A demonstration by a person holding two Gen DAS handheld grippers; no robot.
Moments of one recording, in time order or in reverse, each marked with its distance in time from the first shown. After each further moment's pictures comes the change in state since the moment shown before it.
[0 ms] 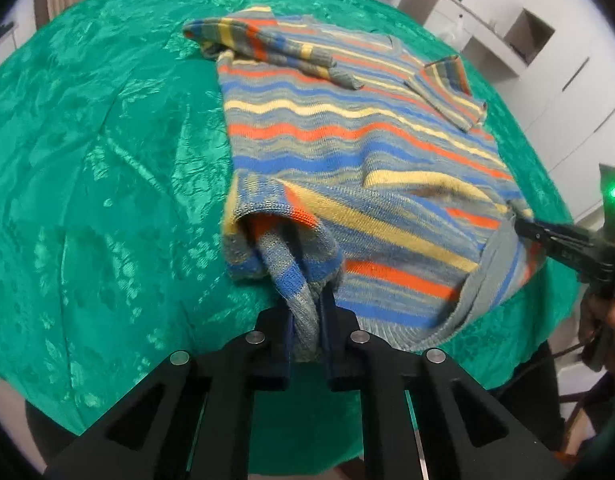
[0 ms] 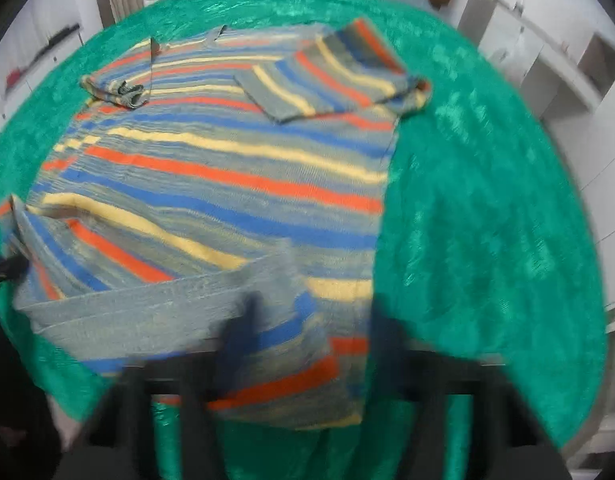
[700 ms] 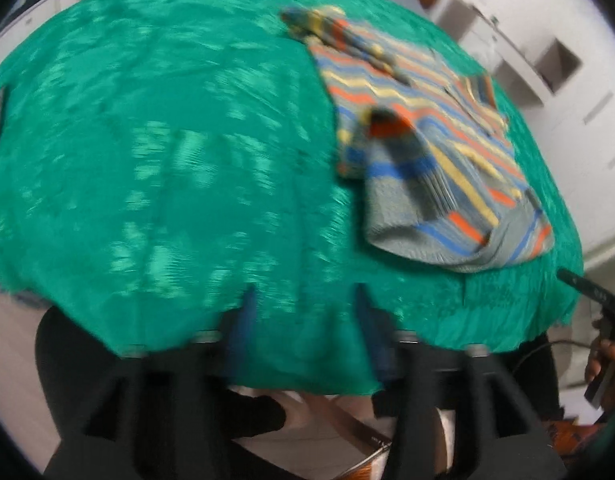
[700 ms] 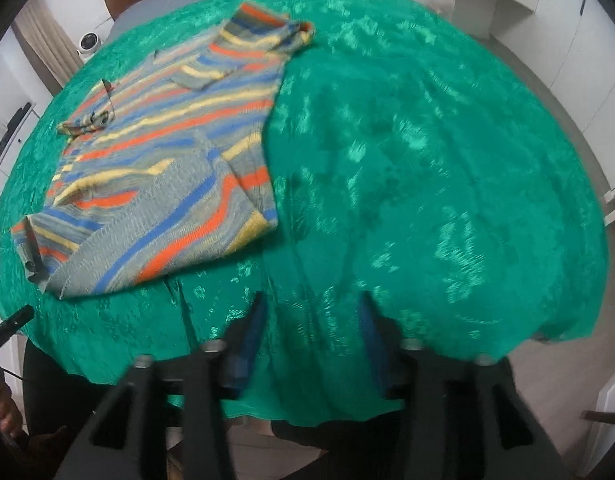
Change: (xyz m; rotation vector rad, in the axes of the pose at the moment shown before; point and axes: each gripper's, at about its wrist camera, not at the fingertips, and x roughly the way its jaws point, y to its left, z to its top) left arm -0.043 0.045 -0.054 -0.144 -0.021 0.064; right arm -0.049 -0.049 -0.087 0.283 0.003 0.006
